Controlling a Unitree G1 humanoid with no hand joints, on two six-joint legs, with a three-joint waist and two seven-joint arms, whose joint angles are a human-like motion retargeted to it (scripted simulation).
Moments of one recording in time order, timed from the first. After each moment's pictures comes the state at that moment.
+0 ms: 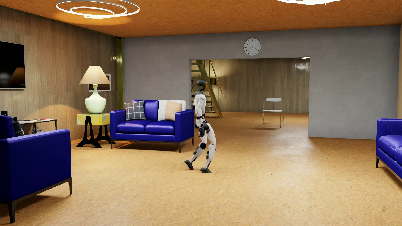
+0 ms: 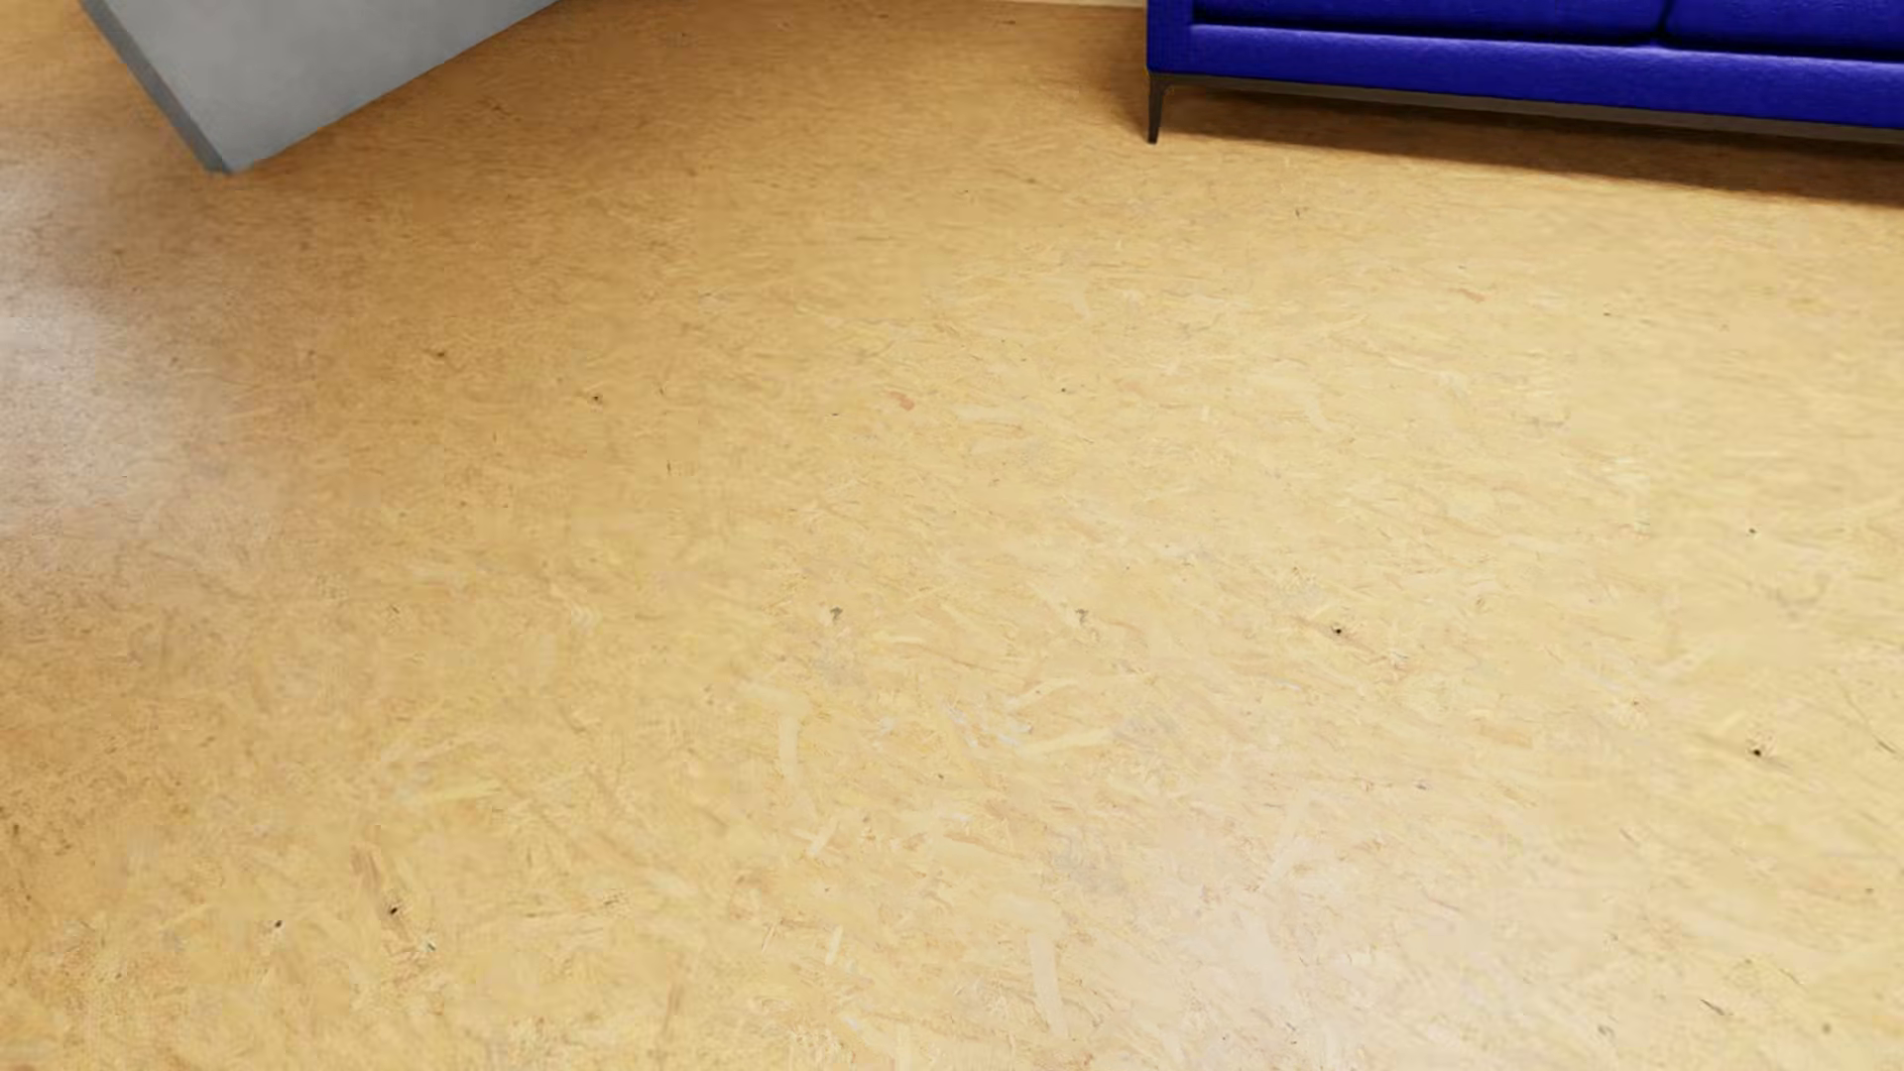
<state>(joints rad) -0.05 -0.16 -0.23 -0.14 -0.20 0.09 0.00 0.00 0.13 0.91 0.69 0.16 0.36 0.14 -0.07 0.37 -0.41 0.00 0.00 -0.57 0.39 0.75 0.98 0.00 0.00 0.00 0.00 0.00 0.00</state>
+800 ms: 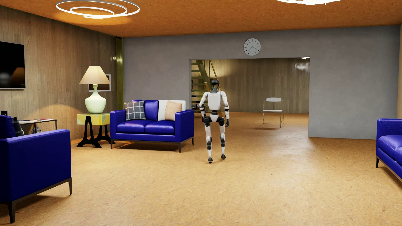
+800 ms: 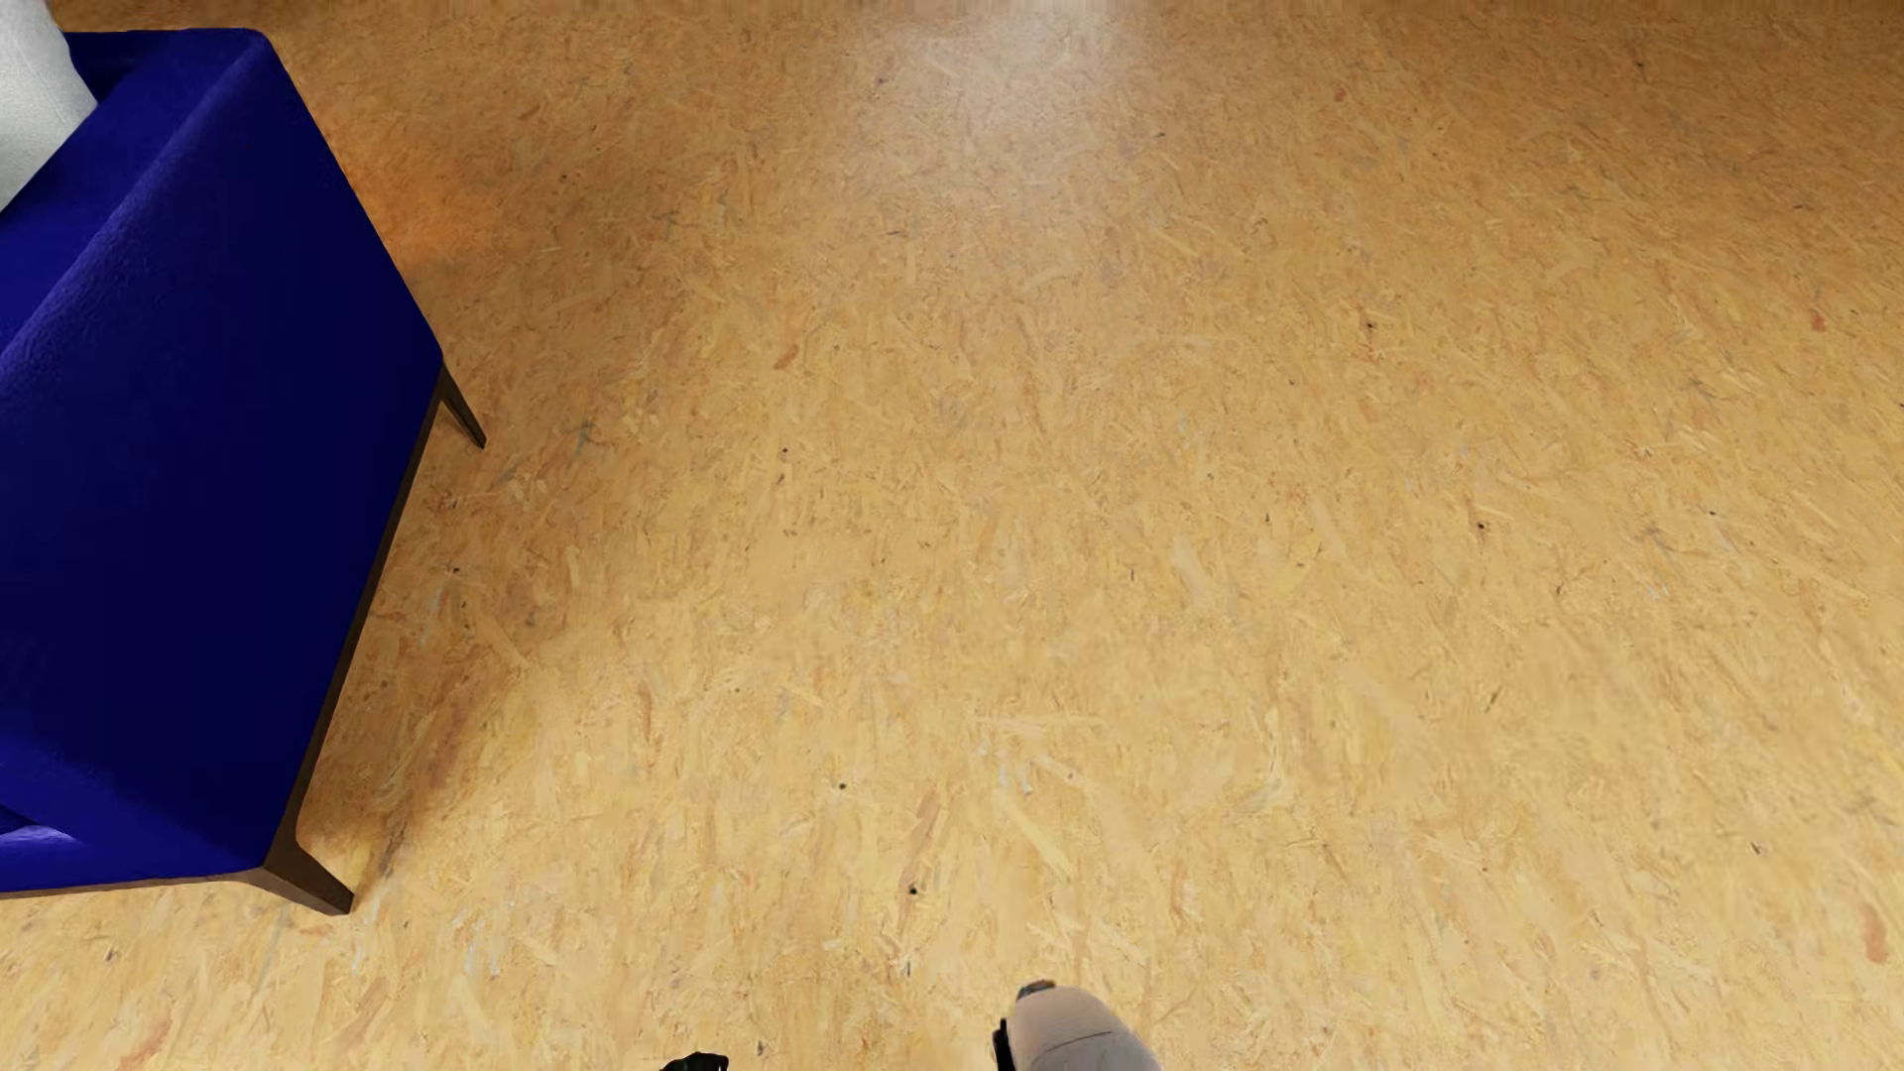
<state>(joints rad) 0.19 -0.46 -0.30 -0.16 -0.12 -0.07 0.00 0.00 0.13 0.43 0.82 0.16 0.45 -0.36 -0.21 0.43 -0.40 0.00 0.00 -0.51 0.51 0.65 0.89 0.00 0.00 0.00 0.00 0.00 0.00</state>
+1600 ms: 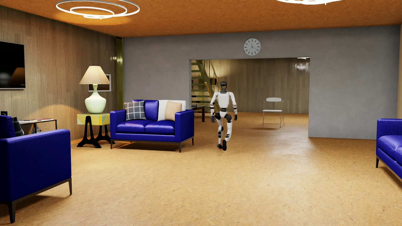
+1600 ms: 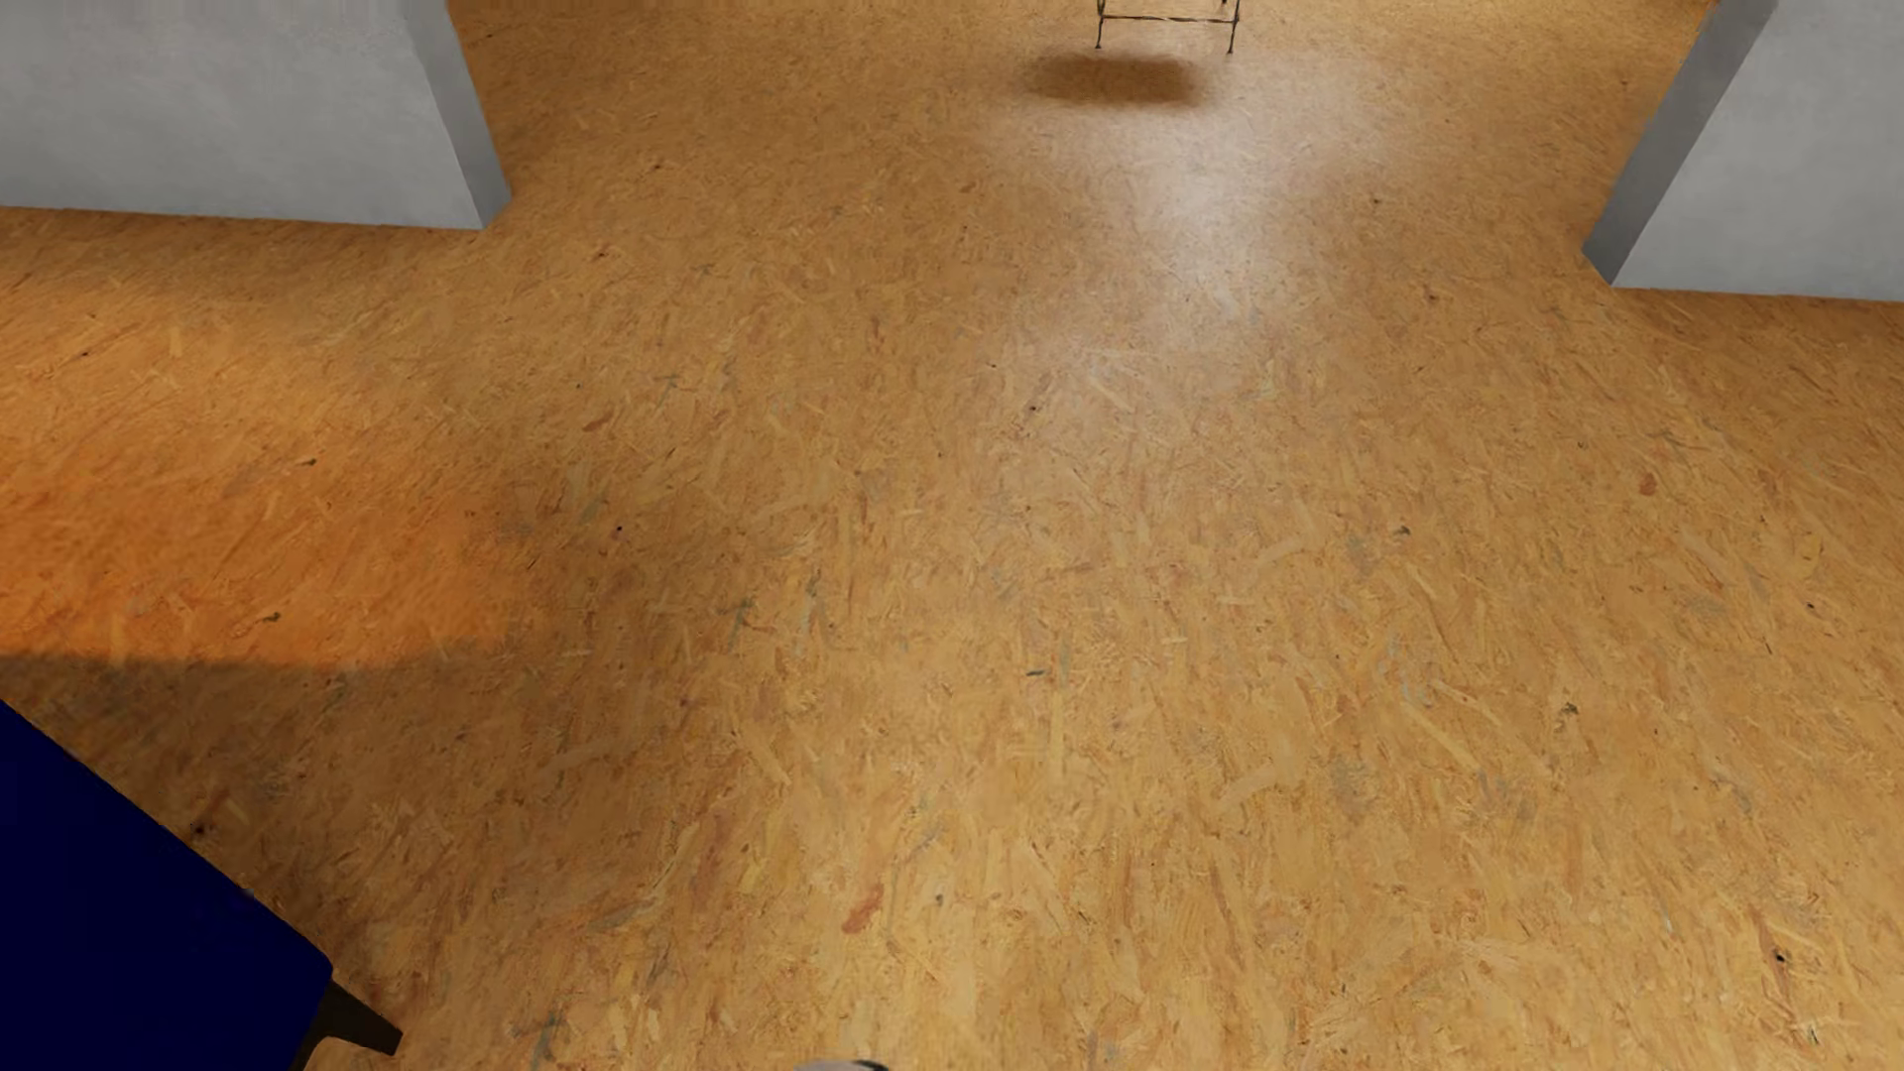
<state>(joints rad) -0.41 0.16 0.14 -0.19 -0.16 -0.13 0.00 0.00 0.10 0.69 1.16 0.42 0.25 0.19 0.15 0.36 -0.32 0.00 0.00 -0.86 0.34 1.03 0.76 0.00 0.00 0.00 0.00 0.00 0.00</state>
